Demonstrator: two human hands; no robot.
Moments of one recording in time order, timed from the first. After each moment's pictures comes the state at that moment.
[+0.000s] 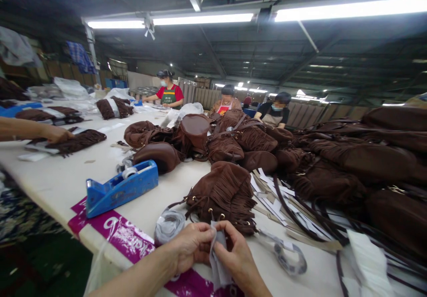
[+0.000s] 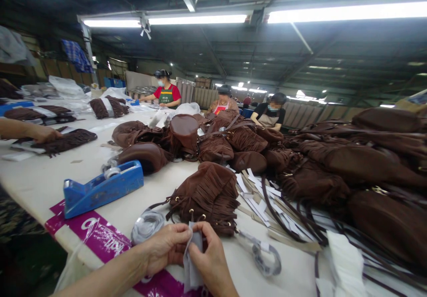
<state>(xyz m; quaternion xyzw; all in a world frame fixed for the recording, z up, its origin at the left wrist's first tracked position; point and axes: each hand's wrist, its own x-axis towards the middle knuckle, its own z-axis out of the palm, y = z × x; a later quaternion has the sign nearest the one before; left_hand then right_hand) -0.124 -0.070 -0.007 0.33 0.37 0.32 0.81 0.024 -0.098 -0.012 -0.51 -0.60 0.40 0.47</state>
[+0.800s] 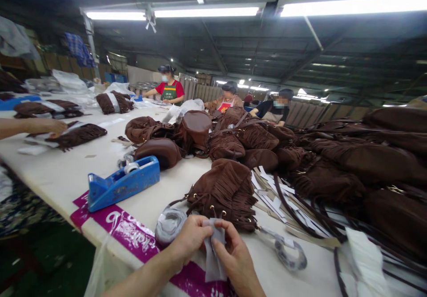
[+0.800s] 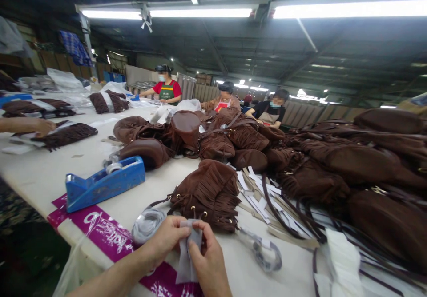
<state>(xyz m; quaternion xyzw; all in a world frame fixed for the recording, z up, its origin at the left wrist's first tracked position) -0.117 -0.069 -0.005 0.45 0.48 0.38 0.65 0.014 -0.111 -0.025 -0.48 -0.51 0.50 0.52</state>
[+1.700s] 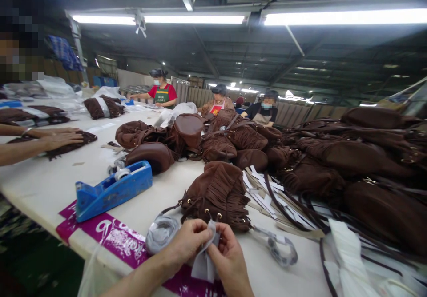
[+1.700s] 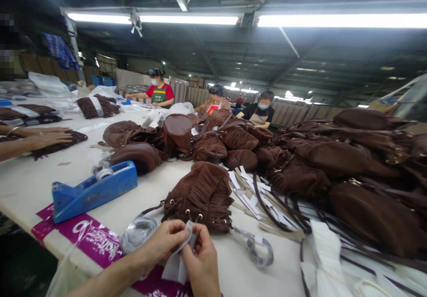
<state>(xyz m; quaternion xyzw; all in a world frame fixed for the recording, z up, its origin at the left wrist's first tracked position) -0.116 -0.070 -0.008 0.52 0.45 0.35 0.64 -0.001 -0.117 -0.032 -0.45 -0.46 0.48 0.60</state>
